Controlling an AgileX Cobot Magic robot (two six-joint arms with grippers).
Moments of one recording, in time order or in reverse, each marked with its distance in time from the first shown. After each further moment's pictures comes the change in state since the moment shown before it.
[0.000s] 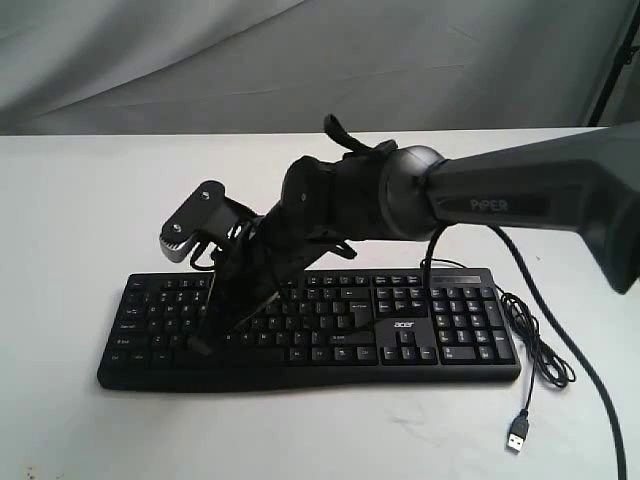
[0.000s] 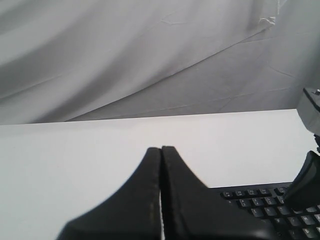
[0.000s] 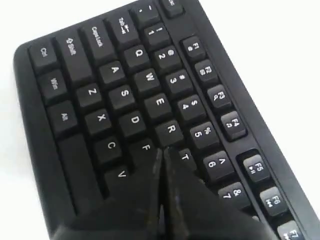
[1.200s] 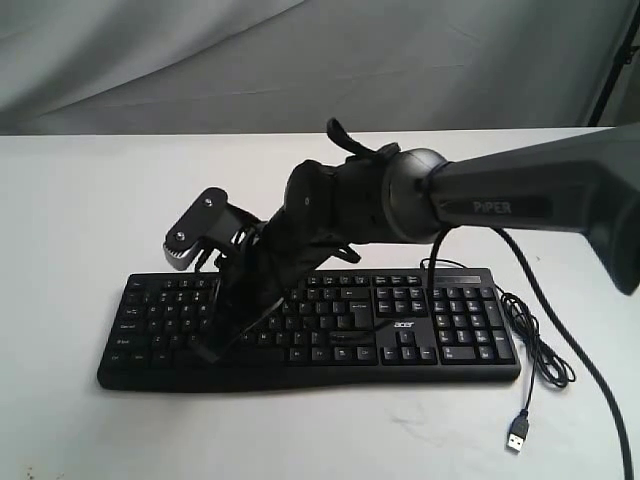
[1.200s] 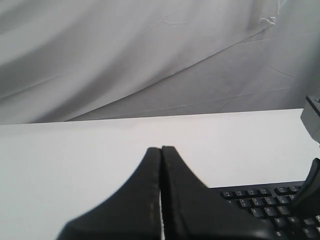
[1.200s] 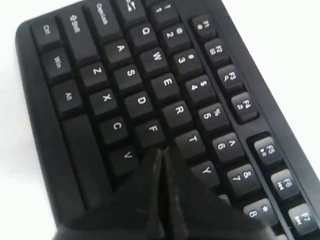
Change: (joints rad) left arm 0.000 0.000 0.000 0.000 0.000 0.000; right arm 0.000 -0.004 0.022 -0.005 0.015 -0.015
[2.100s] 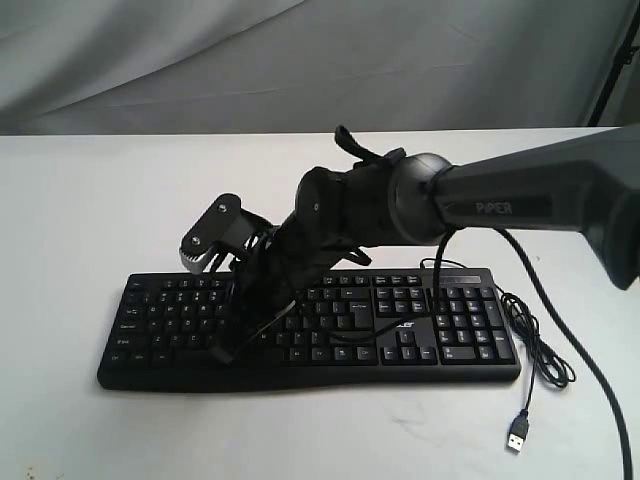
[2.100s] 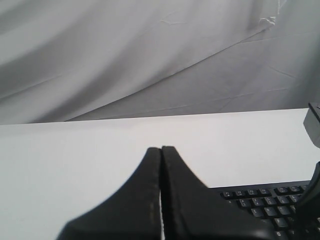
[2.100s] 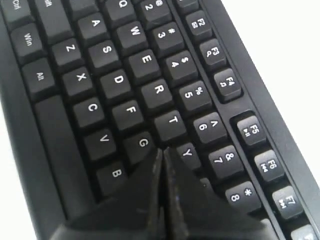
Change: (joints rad) left arm 0.000 0.000 0.000 0.000 0.000 0.000; right arm -0.019 0.010 0.016 -0.022 -0.012 0.012
